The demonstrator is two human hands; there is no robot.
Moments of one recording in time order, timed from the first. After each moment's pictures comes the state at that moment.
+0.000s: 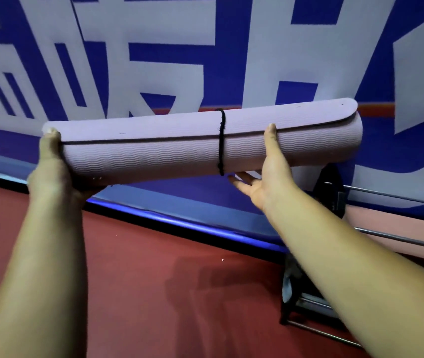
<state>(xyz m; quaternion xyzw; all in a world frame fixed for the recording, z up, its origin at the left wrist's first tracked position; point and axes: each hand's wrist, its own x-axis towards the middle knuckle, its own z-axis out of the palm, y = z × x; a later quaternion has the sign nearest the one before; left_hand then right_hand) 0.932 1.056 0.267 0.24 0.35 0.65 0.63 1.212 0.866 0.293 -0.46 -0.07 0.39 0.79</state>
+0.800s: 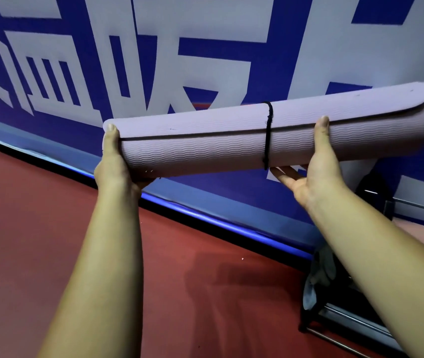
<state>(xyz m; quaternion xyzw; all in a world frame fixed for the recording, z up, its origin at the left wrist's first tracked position) 0.927 1.038 0.259 0.21 0.37 0.61 0.67 1.201 0.869 0.295 -0.45 -0.10 0.33 0.82</state>
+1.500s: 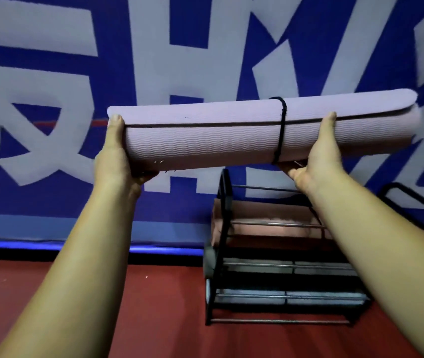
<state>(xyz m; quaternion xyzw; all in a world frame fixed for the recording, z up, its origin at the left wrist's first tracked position) 1.179 0.920 0.313 0.35 0.25 0.45 0.78 1.385 0.671 0.359 -0.44 -0.02 0.13 0.89</state>
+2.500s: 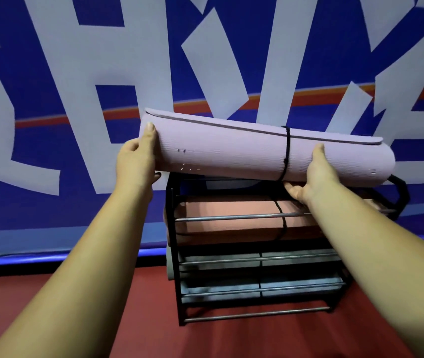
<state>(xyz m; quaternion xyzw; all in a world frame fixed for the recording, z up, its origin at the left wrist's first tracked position) 1.311 0.813 0.291 0.58 0.32 0.43 0.62 1.518 0.564 0.279 -0.50 0.11 0.11 0.85</state>
